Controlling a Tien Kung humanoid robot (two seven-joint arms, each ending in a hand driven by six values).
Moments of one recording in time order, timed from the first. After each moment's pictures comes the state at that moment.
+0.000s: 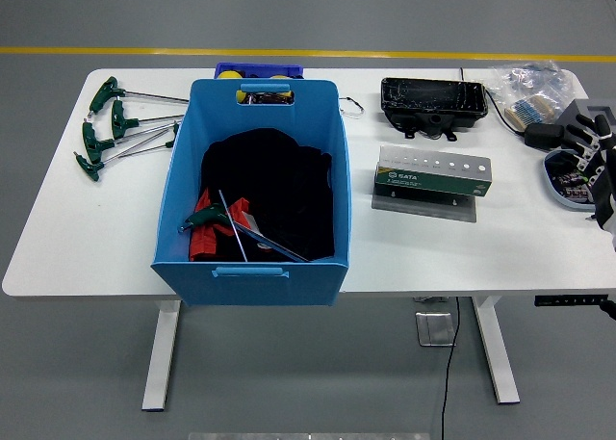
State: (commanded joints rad) left arm -0.07 0.08 -0.58 -0.20 0.14 0.27 0.00; right arm 0.19 -0.19 1.56 1.16 -1.08 -0.01 0.18
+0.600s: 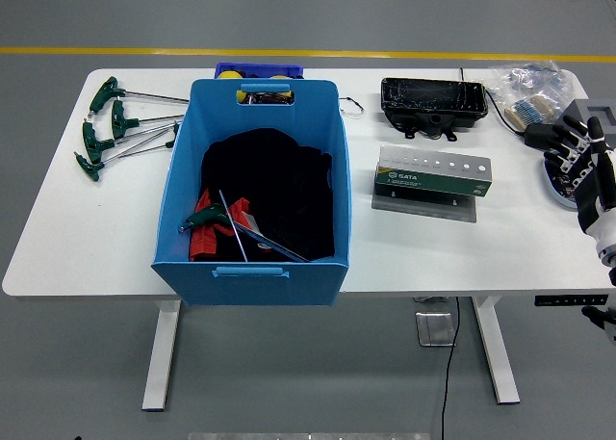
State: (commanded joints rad) left arm -0.09 0.08 -0.54 -0.20 0.10 0.27 0.00; right arm 0.16 -0.12 1.57 1.25 -1.11 0.00 0.16
